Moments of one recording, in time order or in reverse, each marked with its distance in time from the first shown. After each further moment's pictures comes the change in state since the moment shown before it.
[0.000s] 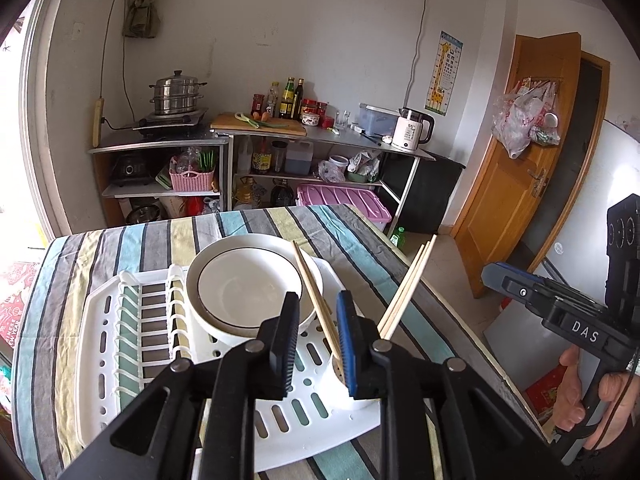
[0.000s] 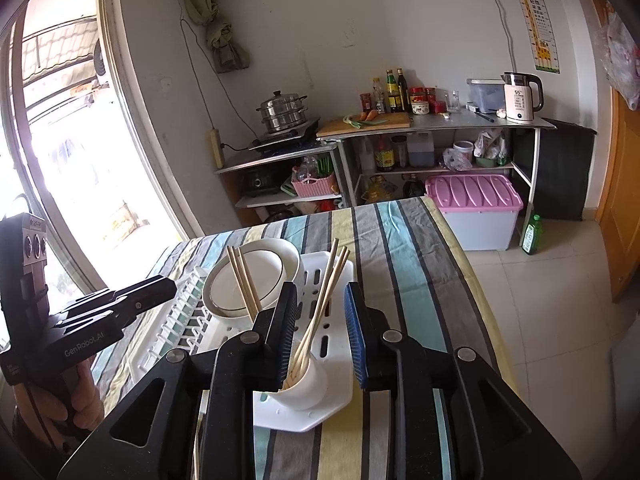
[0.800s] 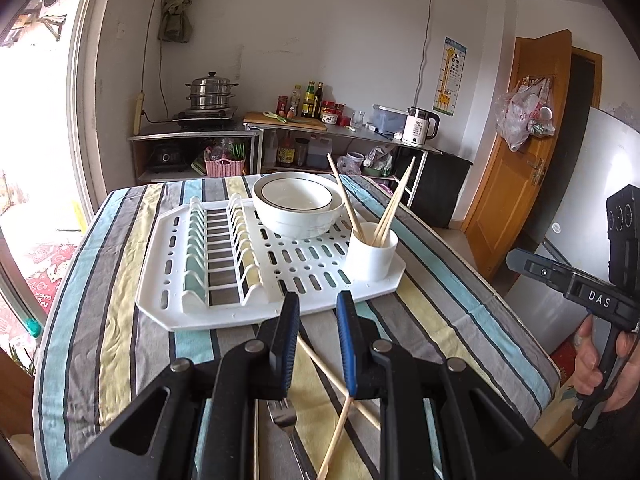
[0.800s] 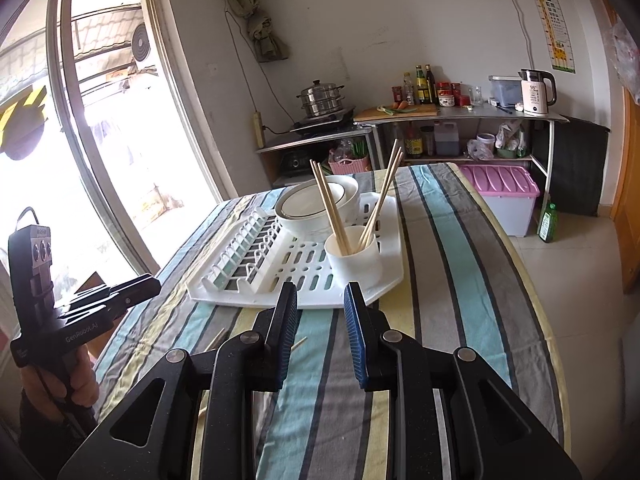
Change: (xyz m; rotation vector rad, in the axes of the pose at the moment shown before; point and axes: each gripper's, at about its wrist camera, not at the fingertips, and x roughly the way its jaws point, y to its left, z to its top) left arm -0.122 0.016 -0.122 -0.011 -0.026 0.069; right arm -0.090 0.042 -0.109 -0.042 0.017 0.099
